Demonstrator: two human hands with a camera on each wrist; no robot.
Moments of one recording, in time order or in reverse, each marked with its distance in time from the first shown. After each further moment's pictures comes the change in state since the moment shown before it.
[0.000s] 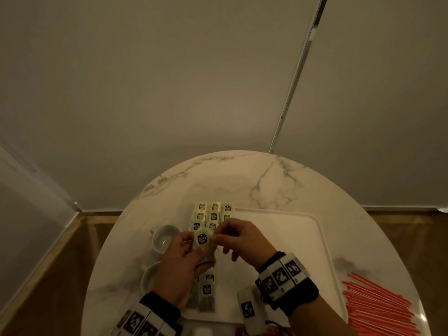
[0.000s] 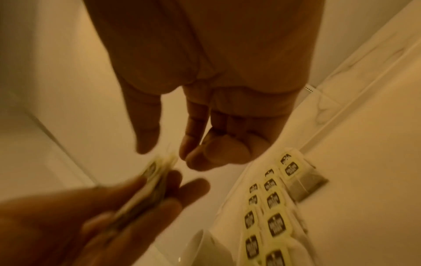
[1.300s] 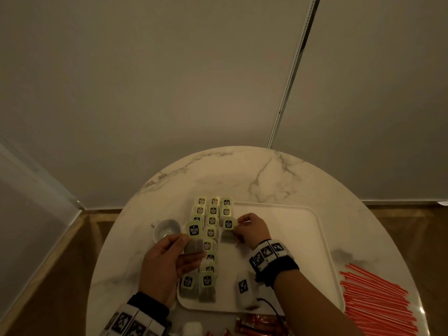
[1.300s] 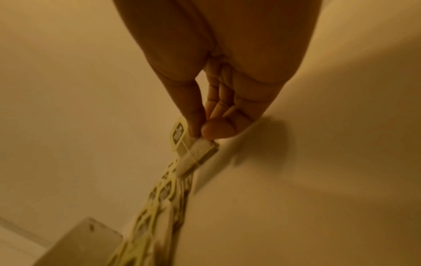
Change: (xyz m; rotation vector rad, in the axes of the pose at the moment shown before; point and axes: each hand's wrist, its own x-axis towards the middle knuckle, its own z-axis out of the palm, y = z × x) left_hand -0.012 0.006 -0.017 -0.080 0.112 -0.011; right_hand 0.039 0.066 -0.020 -0.036 0.398 0.285
